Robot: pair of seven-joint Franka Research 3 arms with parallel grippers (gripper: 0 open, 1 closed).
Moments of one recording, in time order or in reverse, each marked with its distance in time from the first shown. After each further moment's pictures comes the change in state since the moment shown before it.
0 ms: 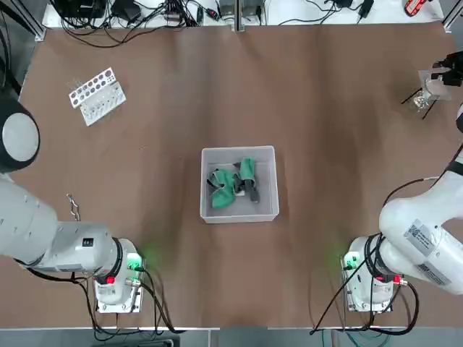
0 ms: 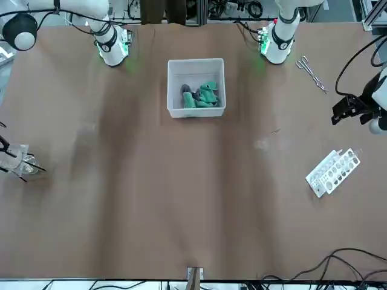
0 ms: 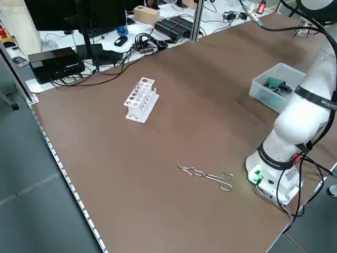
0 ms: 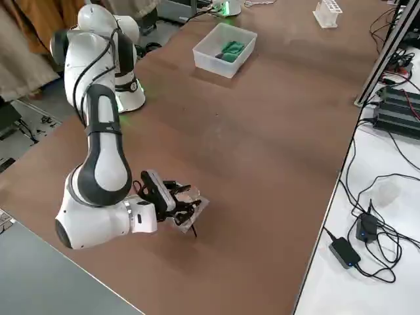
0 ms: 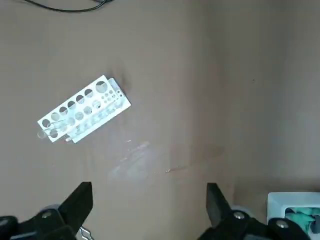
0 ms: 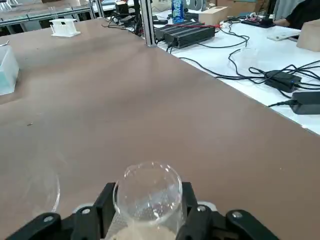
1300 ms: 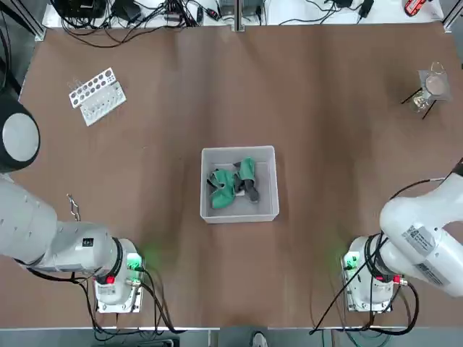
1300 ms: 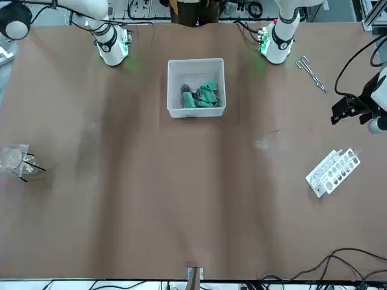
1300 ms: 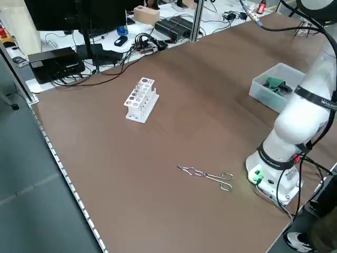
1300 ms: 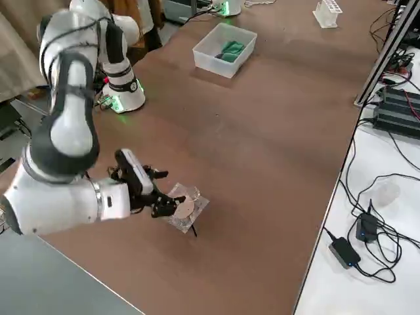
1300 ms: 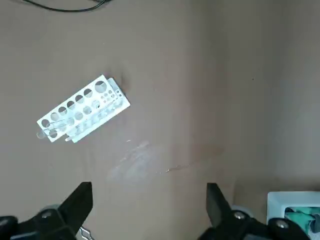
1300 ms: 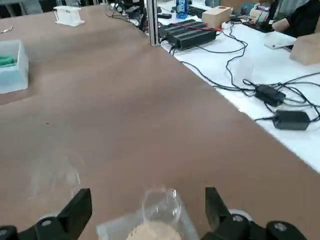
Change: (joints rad) left arm 0.000 0.000 -0.002 0.000 0.000 -0.001 0.000; right arm -0.015 -0.151 -0.001 0.096 -0.108 -0.102 0.123
